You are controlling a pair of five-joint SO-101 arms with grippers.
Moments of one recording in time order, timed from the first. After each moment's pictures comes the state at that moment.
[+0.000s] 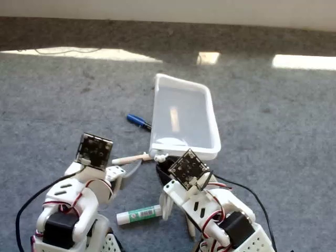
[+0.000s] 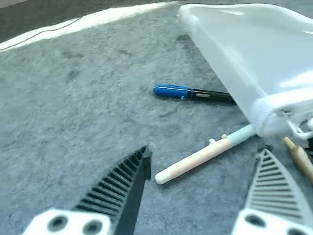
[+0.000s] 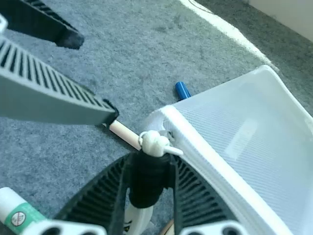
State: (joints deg) left arm 8.3 -101.1 73.1 75.1 -1.7; right arm -40.5 -104.5 84.7 54.0 12.2
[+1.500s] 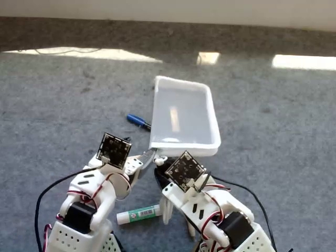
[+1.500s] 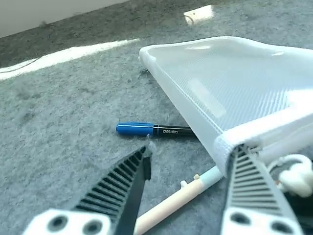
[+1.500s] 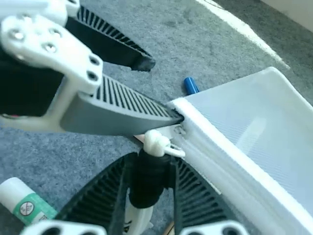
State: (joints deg) left arm 14.7 -100.6 89.9 49.3 0.8; right arm -42.5 -104.5 84.7 55.9 12.2
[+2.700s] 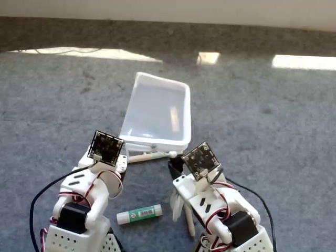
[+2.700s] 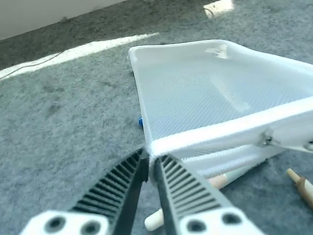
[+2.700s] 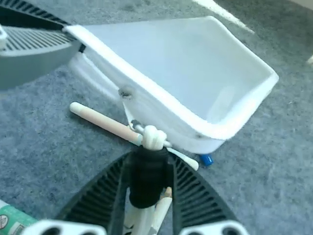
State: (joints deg) left arm 6.2 -100.5 86.4 54.3 -3.5; right arm -31.6 -105.2 84.3 59.7 8.8
